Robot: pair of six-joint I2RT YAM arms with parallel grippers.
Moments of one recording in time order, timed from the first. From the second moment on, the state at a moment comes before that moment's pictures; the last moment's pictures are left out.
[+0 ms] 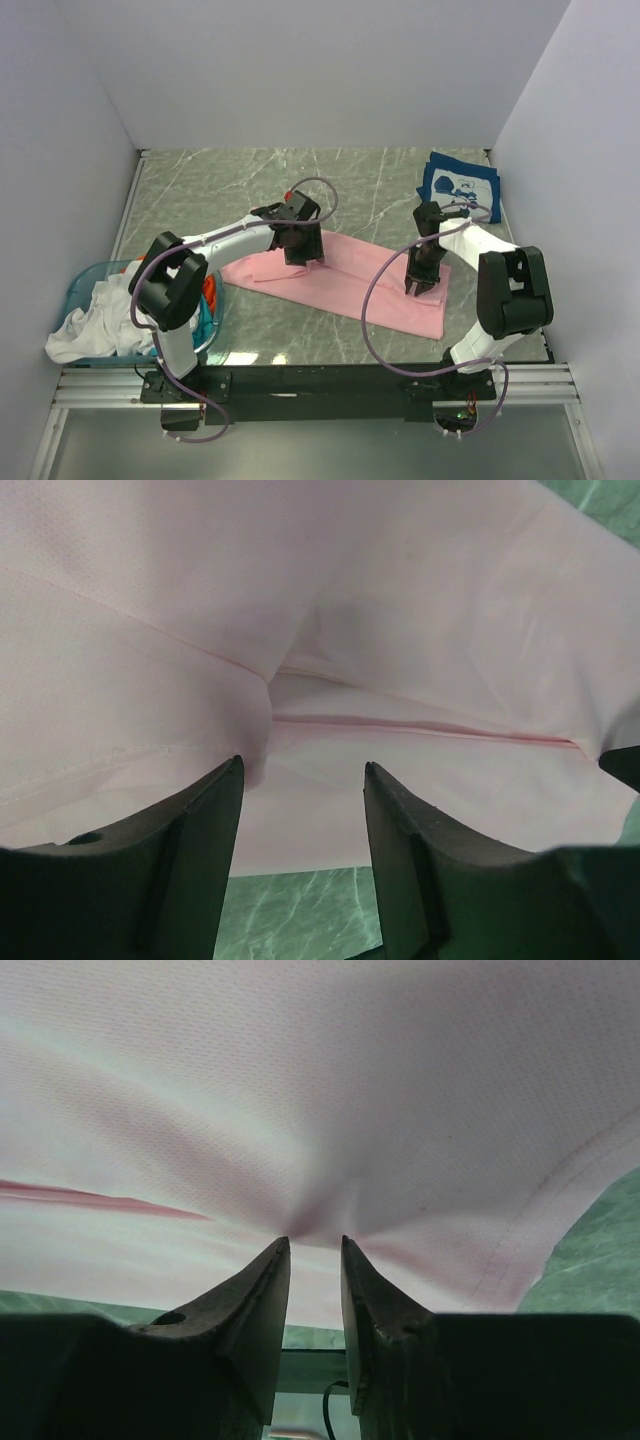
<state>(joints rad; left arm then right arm) -0.69 1.81 1.26 -0.51 0.04 -0.78 0.15 1.62 0.96 -0.87 -0.09 0.41</state>
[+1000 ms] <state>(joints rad) -0.40 2.03 1.44 -0.47 -0.01 -0.67 0.16 1.76 1.06 -0.88 -0.06 0.40</state>
